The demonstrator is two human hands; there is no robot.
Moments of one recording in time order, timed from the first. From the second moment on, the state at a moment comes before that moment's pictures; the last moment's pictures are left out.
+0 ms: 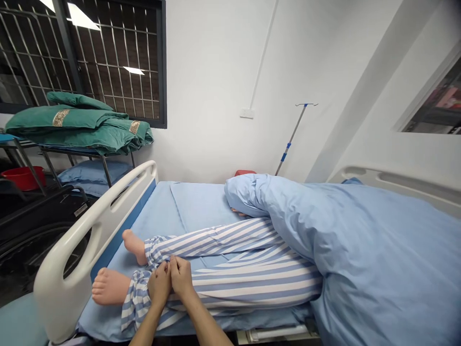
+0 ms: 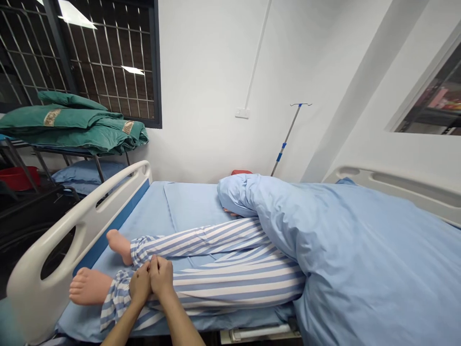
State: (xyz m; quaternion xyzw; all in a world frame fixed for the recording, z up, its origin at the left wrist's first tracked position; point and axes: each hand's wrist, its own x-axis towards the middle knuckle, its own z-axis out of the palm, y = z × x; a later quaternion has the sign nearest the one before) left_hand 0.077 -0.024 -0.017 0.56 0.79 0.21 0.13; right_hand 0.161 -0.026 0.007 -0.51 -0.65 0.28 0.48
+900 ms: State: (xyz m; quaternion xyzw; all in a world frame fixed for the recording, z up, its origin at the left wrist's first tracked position) left_hand 0.129 -0.011 -0.006 0.48 0.70 0.48 0.24; right_hand 0.175 -0.007 -0.014 -0.53 -0.45 0.43 0.57
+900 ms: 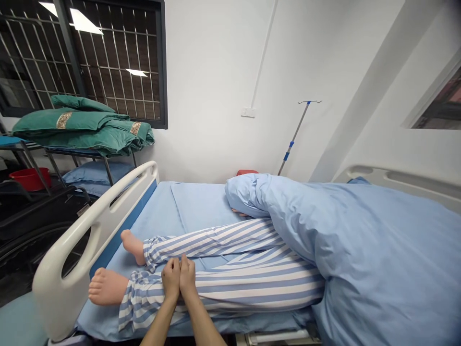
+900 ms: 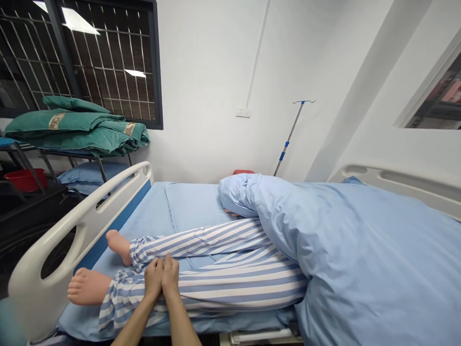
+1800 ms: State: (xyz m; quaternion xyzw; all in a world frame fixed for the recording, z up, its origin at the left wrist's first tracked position) left_hand 0.126 -0.010 -0.023 0.56 0.69 0.40 0.23; right_hand 0.200 -0.017 -0.011 -0.62 -0.62 0.23 0.43
